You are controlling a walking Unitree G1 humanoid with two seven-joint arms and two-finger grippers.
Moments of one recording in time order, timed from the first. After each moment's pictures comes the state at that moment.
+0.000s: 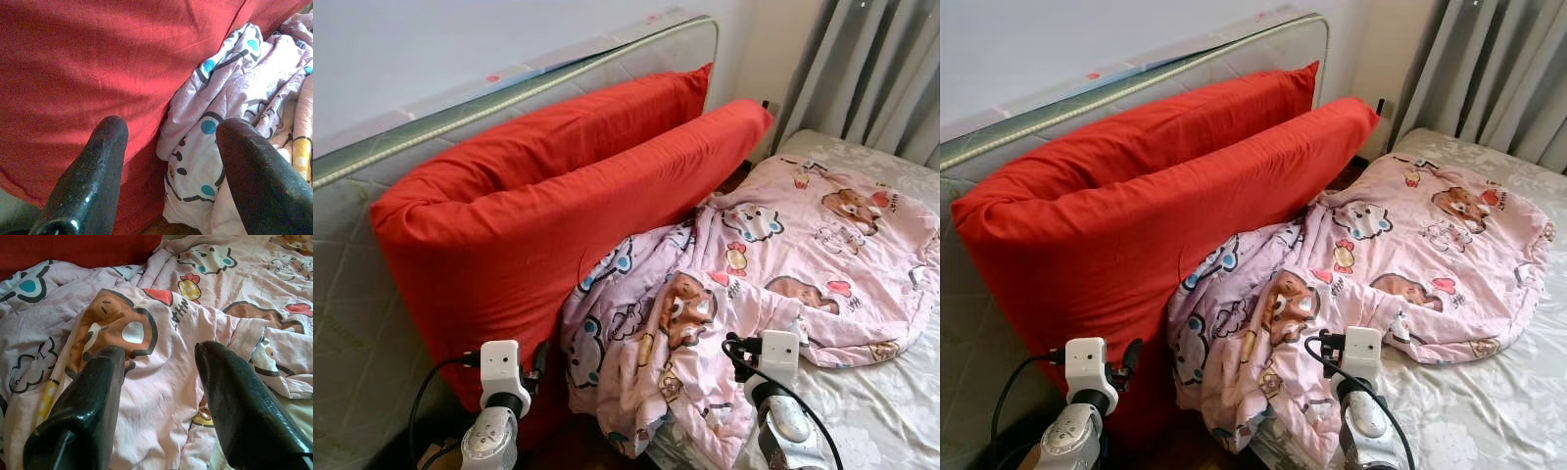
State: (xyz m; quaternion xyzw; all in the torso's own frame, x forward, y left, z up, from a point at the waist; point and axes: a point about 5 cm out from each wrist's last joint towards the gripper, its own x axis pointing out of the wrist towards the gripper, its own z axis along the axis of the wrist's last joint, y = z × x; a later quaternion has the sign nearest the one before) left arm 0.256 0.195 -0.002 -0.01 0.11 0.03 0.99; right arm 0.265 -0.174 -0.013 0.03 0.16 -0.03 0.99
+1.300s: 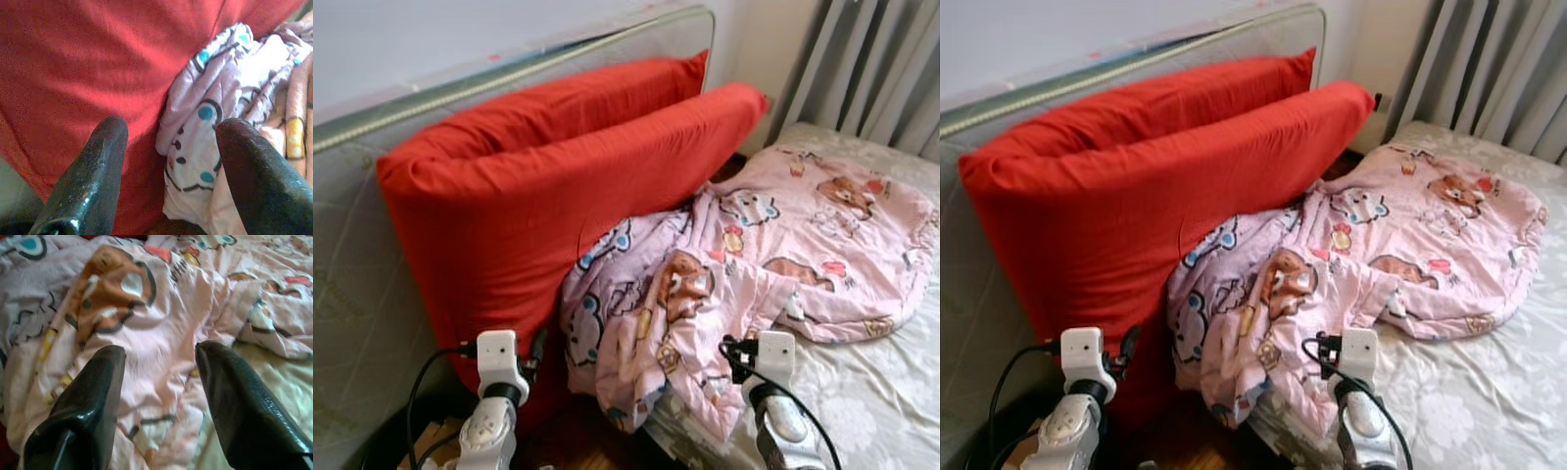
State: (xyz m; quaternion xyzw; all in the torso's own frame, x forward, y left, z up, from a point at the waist) left arm 0.264 0.197 0.012 0.00 0.07 0.04 1.00; right arm 0.264 -0.170 -0.016 0.03 0.17 -0.02 0.98
